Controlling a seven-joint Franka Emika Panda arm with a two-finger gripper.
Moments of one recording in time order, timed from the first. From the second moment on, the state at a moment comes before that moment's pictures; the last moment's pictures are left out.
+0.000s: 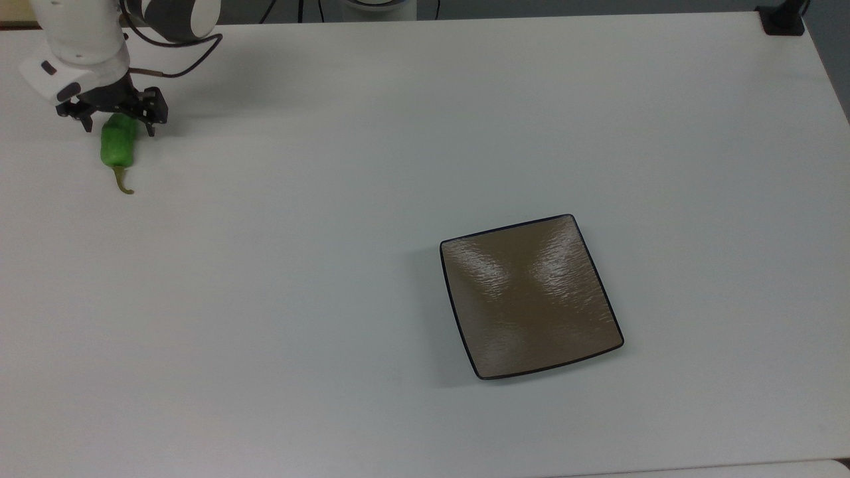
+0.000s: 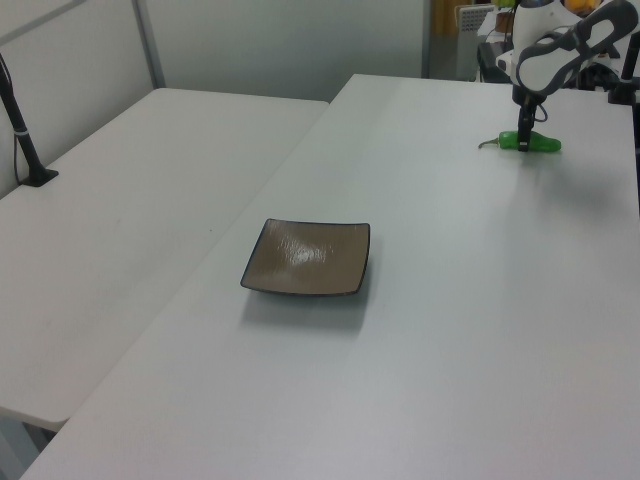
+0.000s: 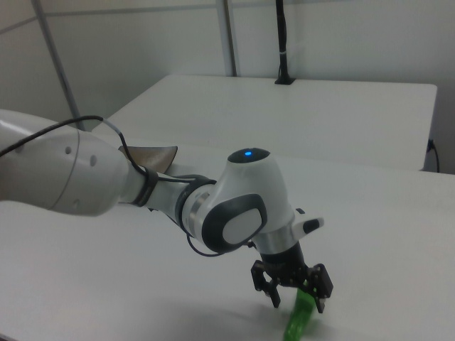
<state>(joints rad) -0.19 0.35 -0.34 -1.97 -0.14 2.41 -0.55</state>
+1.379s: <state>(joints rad) -0.17 0.33 -0.20 -1.85 0.01 2.33 -0.50</state>
